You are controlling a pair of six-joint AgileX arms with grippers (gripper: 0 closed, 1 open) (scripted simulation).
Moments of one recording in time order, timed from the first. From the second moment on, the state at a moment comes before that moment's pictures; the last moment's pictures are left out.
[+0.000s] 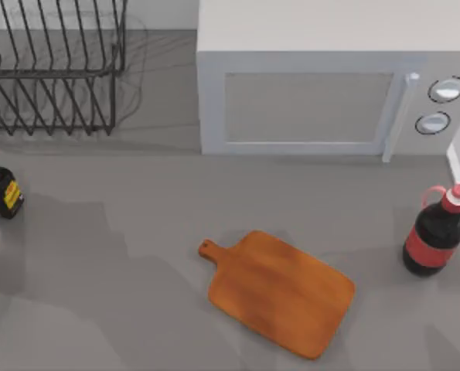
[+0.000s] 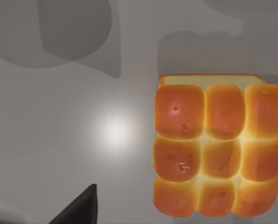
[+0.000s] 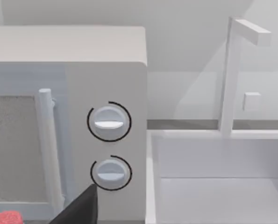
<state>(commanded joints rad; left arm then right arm) 0.28 1.83 1.22 -0.97 0.00 0.15 0.00 0.00 0.00 0.00 0.00 0.00</state>
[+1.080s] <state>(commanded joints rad) 0.28 1.94 1.09 -0.72 0.00 0.15 0.00 0.00 0.00 0.00 0.00 0.00</state>
